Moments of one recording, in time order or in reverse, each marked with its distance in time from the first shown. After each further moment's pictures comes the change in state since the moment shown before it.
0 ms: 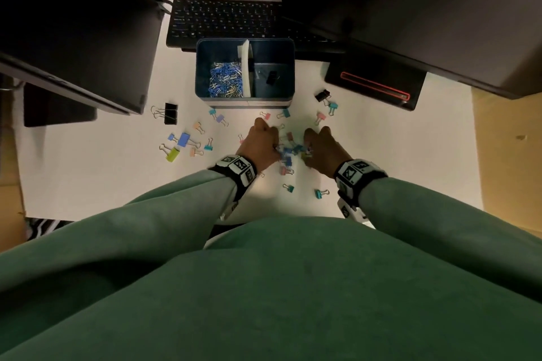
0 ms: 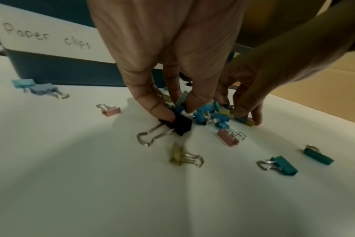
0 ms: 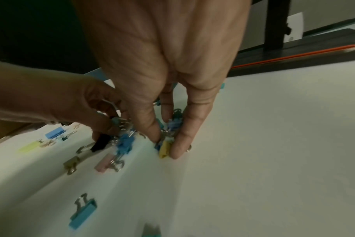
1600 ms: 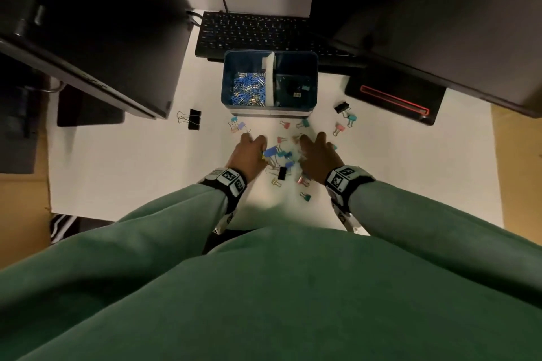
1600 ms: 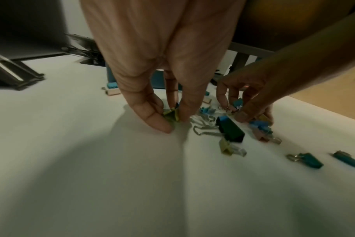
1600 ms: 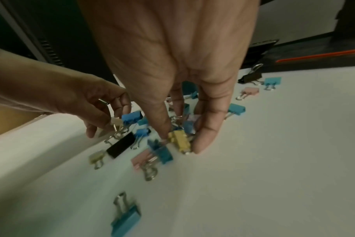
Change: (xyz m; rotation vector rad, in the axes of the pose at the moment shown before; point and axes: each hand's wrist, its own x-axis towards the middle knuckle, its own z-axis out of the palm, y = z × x) left_hand -0.025 -0.060 -0.015 -0.041 0.061 -0.098; right_hand 0.022 -0.049 0.020 -0.122 0.008 0.021
